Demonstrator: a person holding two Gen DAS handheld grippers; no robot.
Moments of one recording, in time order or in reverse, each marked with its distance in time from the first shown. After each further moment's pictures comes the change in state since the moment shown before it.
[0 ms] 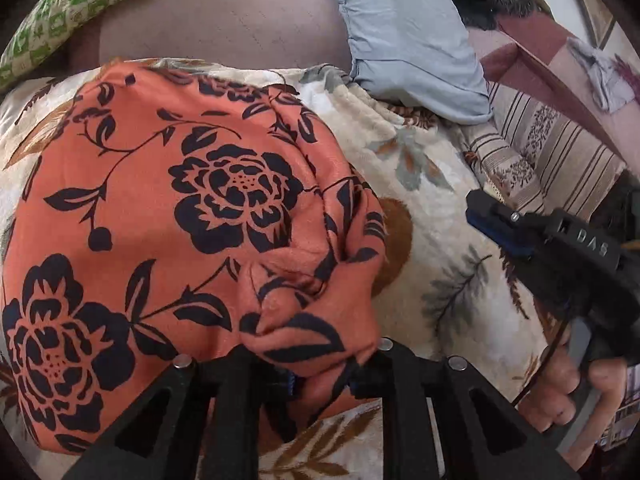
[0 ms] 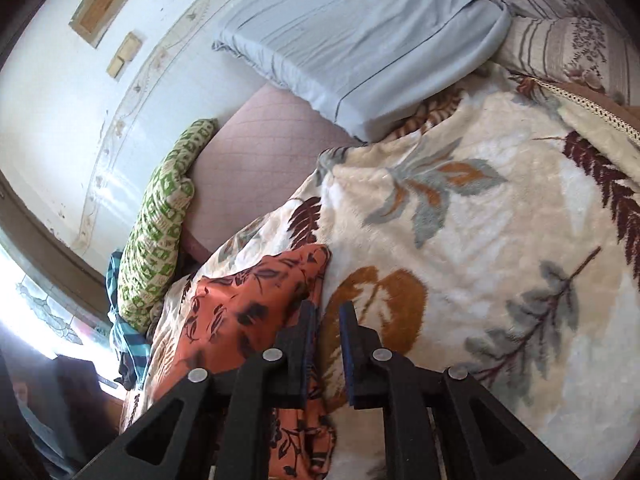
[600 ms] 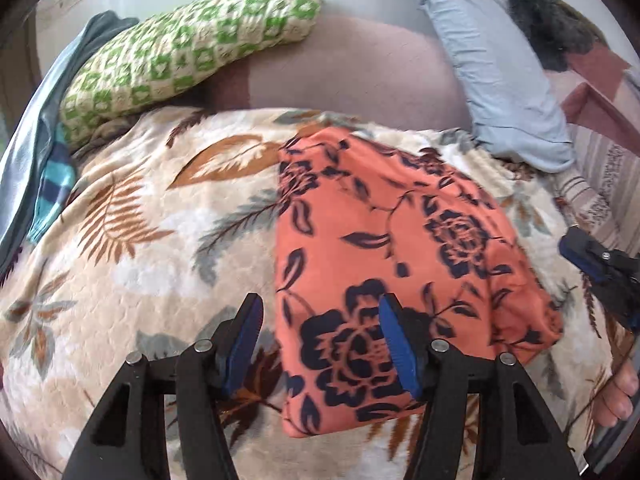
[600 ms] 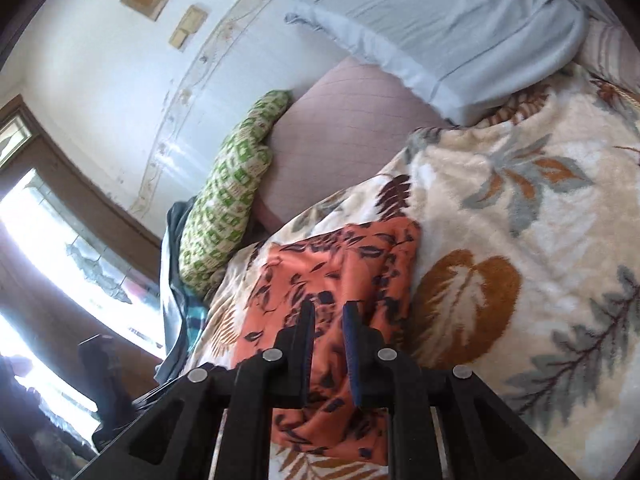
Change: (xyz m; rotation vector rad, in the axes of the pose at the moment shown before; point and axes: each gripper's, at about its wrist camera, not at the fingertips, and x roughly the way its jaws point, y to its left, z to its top) left arm -0.093 0.097 0.000 -0.100 -0.091 0.372; right arm 0.005 0.076 -0.029 -0.187 0.121 0.263
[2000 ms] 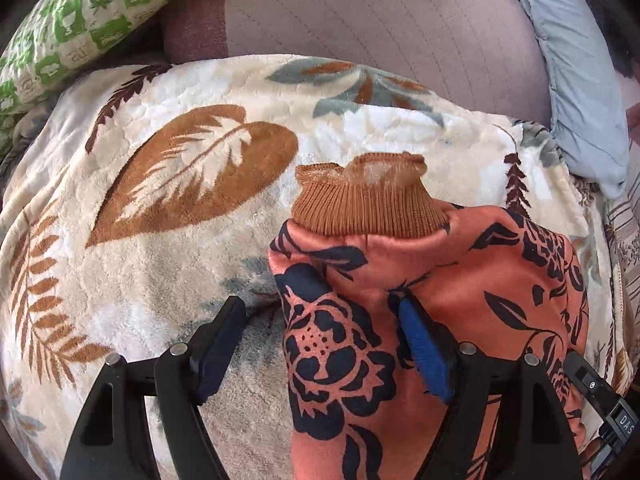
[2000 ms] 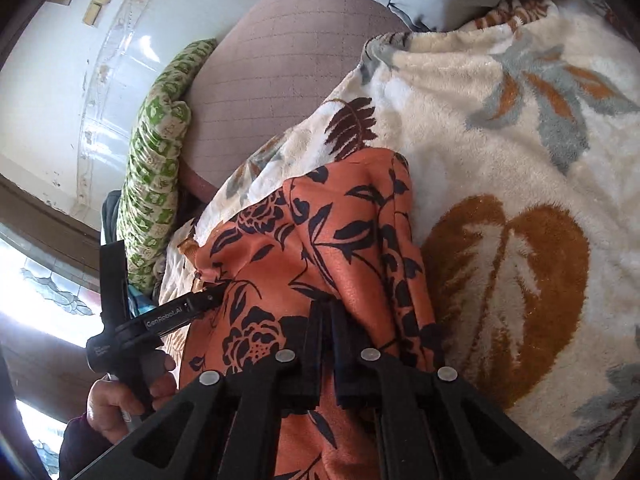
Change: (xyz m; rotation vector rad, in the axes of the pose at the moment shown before) left arm 0.134 0.020 0.112 -0.017 0.240 -0.052; right arm 0.091 -0.044 0.007 0.202 0.134 -0.191
